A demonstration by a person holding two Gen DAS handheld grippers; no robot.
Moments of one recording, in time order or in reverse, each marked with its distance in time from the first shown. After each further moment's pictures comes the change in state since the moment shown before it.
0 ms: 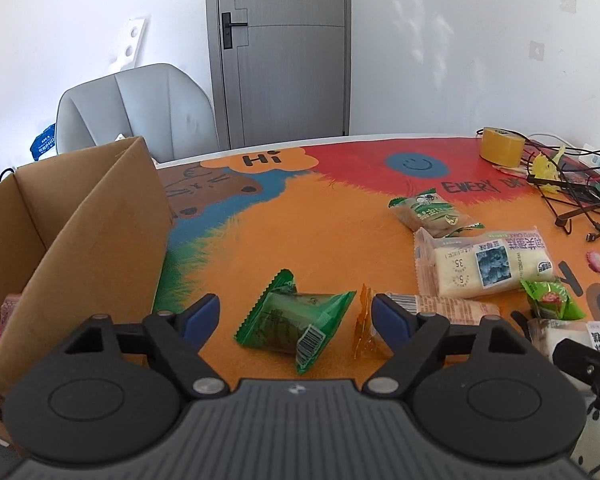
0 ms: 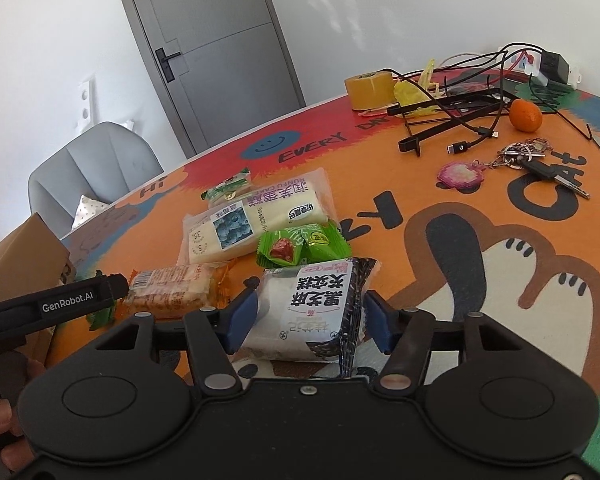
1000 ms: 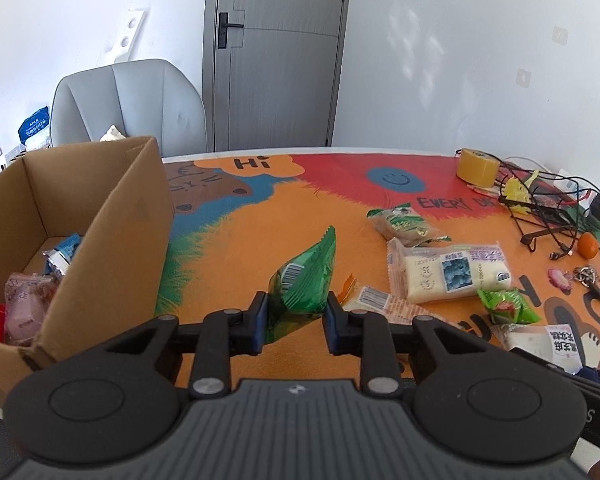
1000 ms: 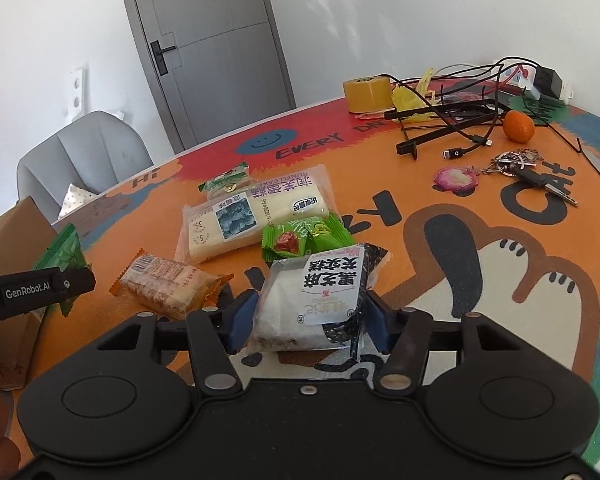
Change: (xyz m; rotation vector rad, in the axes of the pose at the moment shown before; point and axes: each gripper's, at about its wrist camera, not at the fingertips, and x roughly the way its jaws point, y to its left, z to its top) left arm -0.037 0.014 0.001 -0.069 -0.013 -0.086; right arm -0.011 0.016 -0.006 -0.039 -0.018 -0.051
